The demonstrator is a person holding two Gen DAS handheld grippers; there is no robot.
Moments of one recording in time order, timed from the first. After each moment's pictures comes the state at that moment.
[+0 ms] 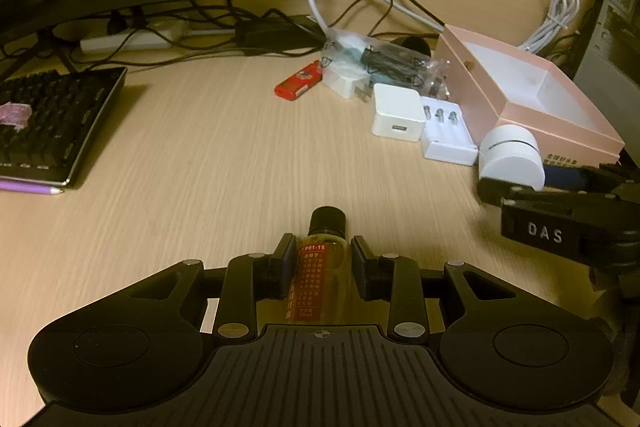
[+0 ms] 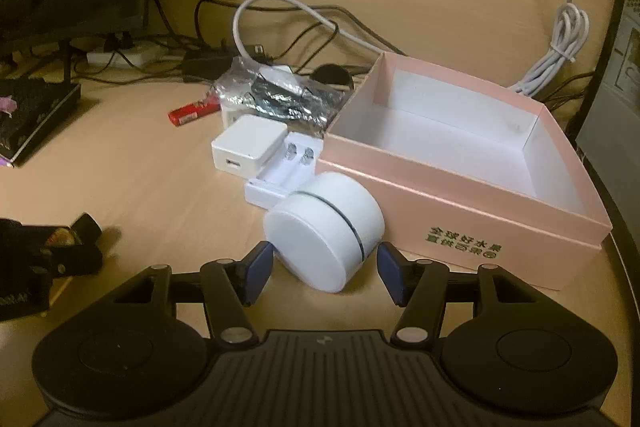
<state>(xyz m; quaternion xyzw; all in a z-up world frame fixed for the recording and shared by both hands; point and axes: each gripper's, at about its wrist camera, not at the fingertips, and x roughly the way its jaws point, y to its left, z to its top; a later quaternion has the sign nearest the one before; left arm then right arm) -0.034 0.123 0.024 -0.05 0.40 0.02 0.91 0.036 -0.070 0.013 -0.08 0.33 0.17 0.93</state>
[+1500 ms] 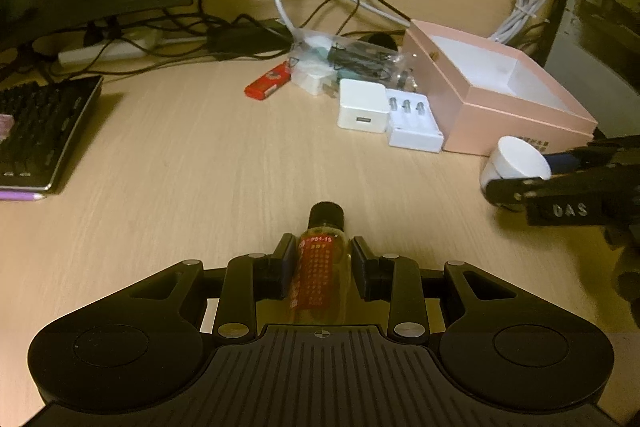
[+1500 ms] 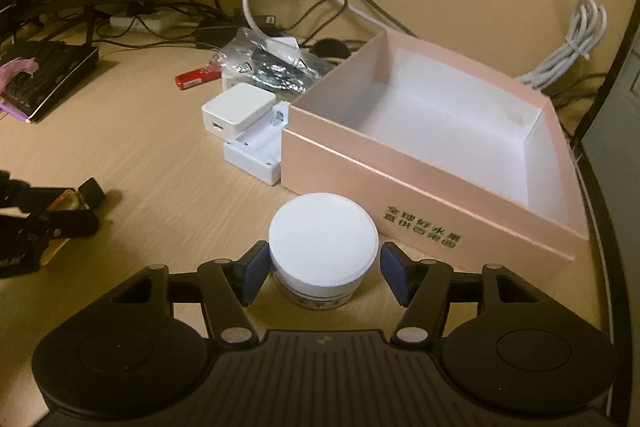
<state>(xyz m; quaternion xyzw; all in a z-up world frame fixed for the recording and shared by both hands) -0.046 0.113 0.025 -0.04 0.39 -0.02 0.92 0.046 -0.105 0.023 -0.12 0.38 0.21 0.89</state>
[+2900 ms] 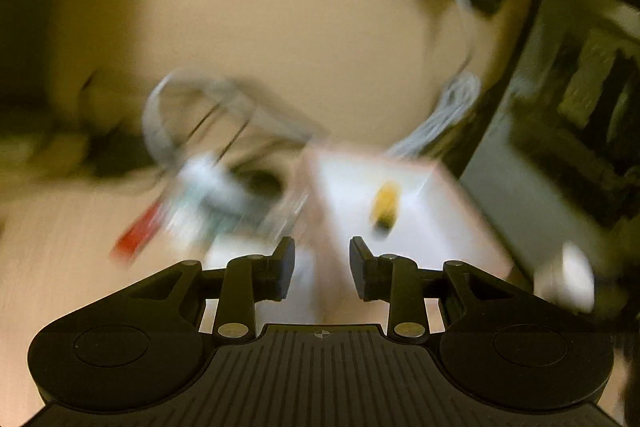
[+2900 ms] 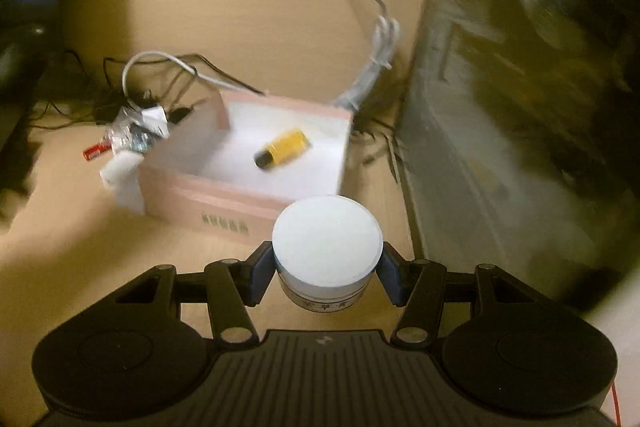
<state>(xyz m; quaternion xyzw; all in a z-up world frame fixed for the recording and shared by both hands) 0.046 0.085 0.079 -0.11 0.33 -0.13 0.93 0.000 -0.229 0.095 -0.07 0.32 0.08 0.94</state>
